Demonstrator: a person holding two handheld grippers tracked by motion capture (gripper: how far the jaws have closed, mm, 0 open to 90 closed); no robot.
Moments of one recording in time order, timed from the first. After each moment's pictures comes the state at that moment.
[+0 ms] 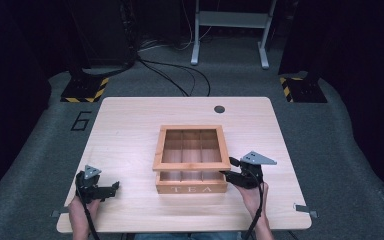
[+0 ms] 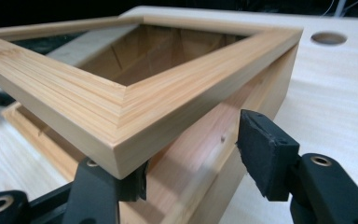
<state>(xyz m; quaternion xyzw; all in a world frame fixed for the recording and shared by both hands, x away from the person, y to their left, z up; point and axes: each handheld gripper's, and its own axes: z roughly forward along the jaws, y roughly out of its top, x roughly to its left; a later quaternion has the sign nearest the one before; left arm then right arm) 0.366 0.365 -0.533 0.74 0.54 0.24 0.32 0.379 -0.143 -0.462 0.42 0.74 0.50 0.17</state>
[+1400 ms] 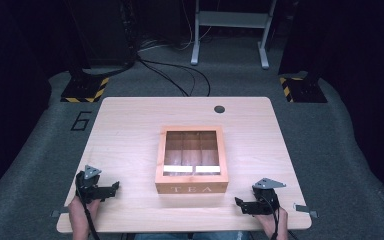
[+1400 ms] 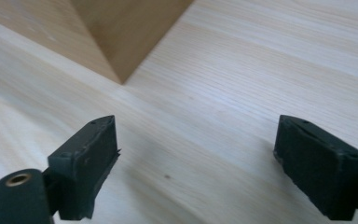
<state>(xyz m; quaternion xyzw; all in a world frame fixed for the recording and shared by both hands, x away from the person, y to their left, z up) 0.365 0.365 -0.532 0.74 0.54 0.24 0.32 0.334 -0.199 -0.524 0.46 0.79 0.36 0.15</state>
